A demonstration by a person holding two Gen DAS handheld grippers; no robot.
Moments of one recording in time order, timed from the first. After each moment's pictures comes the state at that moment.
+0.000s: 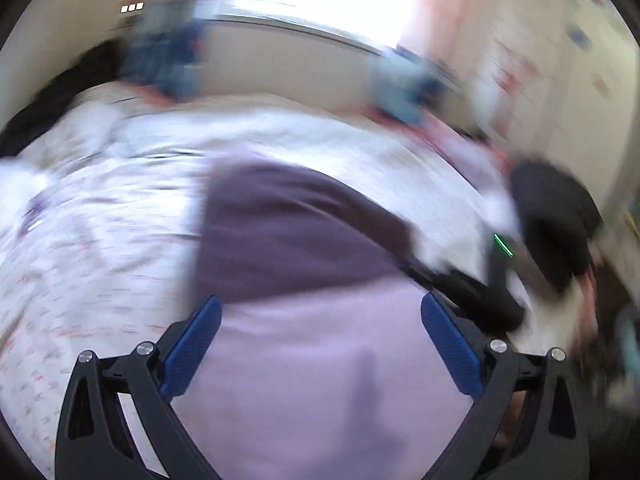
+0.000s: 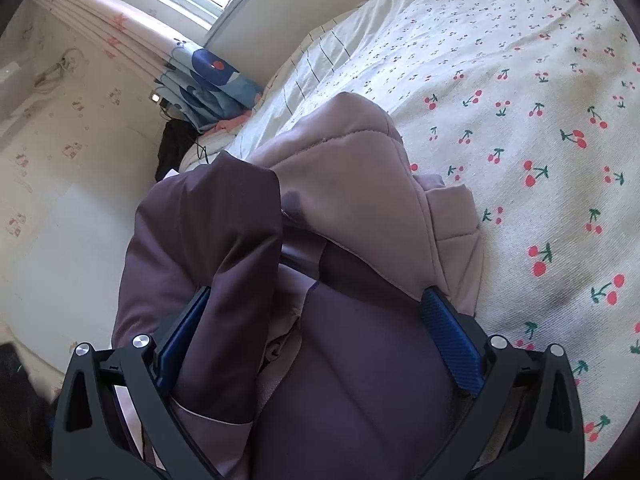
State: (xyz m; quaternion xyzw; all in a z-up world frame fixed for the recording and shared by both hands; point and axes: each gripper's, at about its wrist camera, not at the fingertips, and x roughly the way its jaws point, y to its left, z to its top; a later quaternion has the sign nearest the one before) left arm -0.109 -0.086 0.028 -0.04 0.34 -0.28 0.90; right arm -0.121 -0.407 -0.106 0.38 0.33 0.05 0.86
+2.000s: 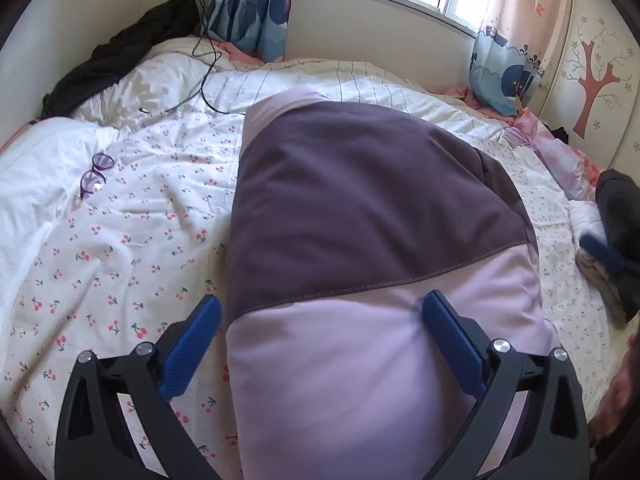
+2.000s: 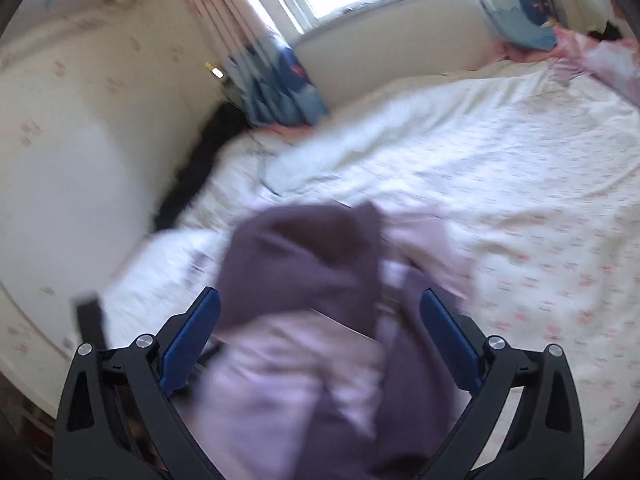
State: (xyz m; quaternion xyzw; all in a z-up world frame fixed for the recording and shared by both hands) left arm -0.038 -0.035 -0.006 0.00 0.40 -0.20 0.89; right arm -0.115 -0.267 0.025 0.24 0.28 0.07 0.93
